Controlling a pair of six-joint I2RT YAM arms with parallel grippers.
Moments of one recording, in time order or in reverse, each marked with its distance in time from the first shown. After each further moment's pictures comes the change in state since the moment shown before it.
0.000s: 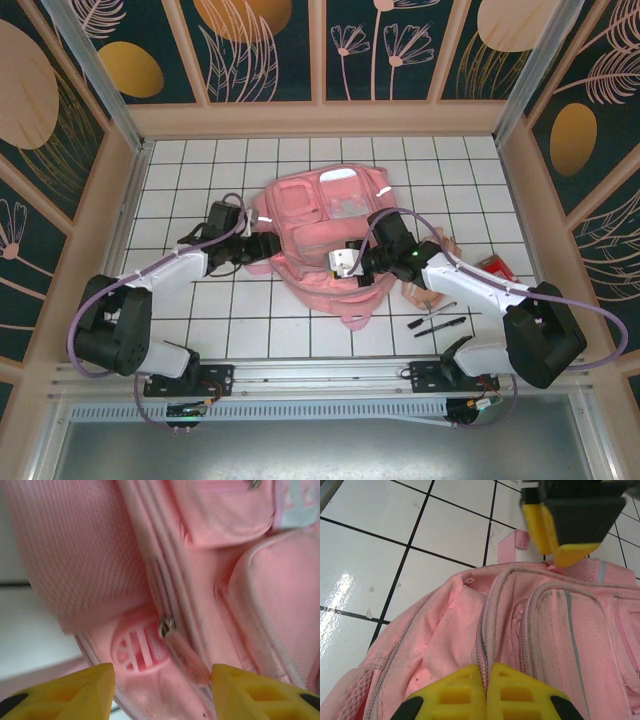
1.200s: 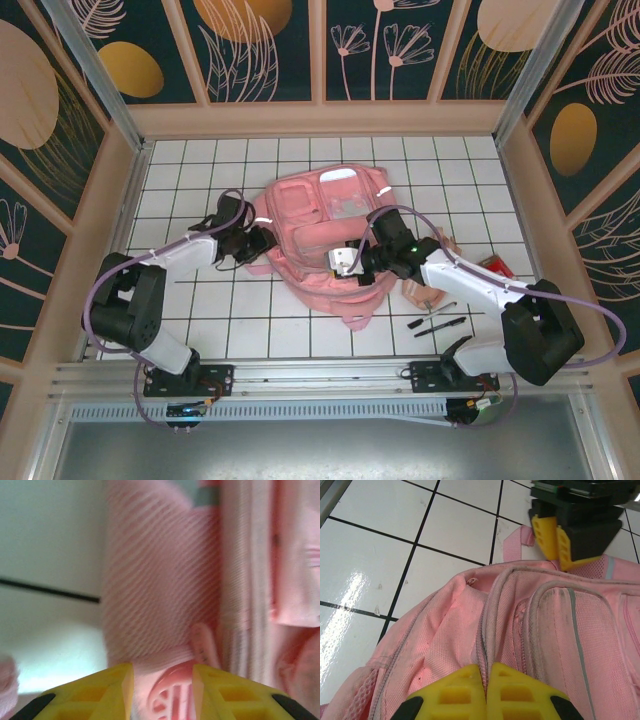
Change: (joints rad) left arm 0.001 0.130 0.087 -0.059 -0.139 -0.254; right arm -0.008 0.019 0.034 -0.064 -0.015 -0.013
